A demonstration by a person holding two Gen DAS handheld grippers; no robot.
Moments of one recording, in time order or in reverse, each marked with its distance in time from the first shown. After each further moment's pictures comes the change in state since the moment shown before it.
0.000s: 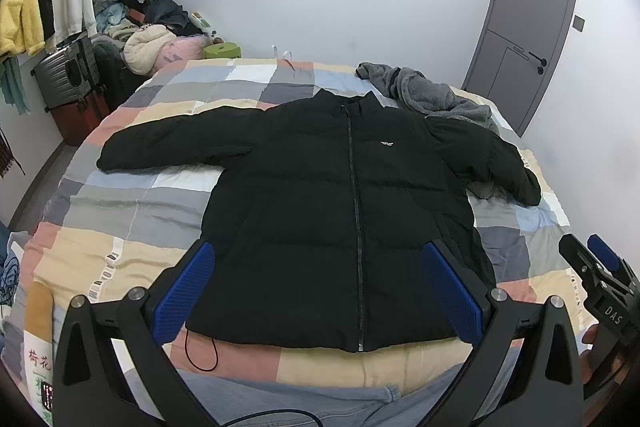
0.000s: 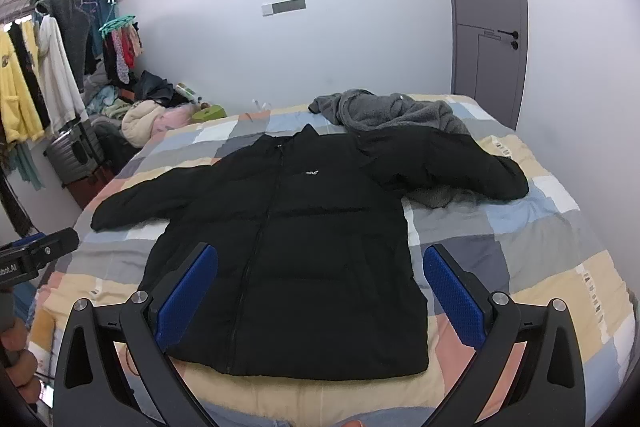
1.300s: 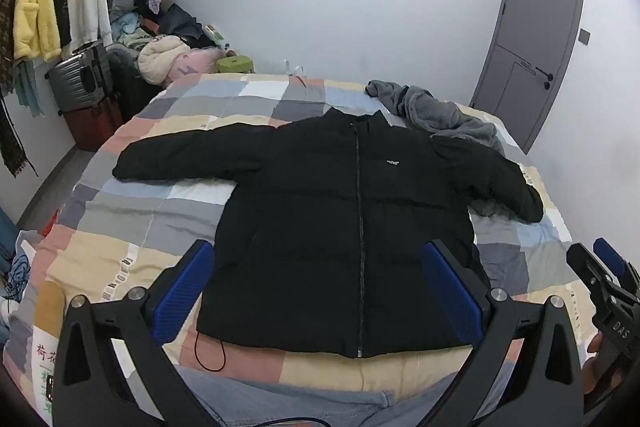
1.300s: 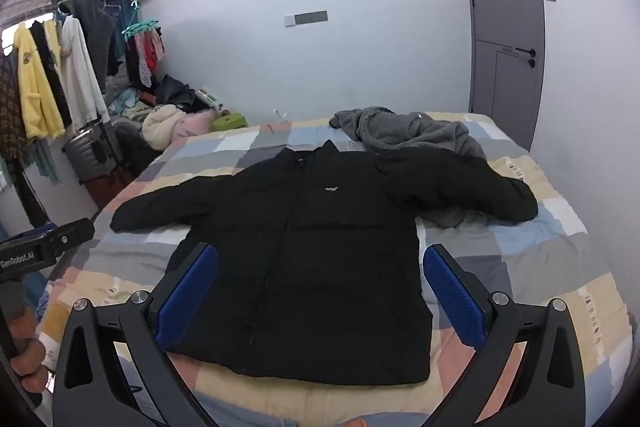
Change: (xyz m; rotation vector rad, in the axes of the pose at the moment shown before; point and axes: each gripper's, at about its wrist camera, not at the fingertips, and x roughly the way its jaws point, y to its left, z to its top) left arm -0.029 0.003 -0.003 -0.026 -0.057 0.021; right arm -0.029 0.016 0.019 -0.047 -0.049 0.049
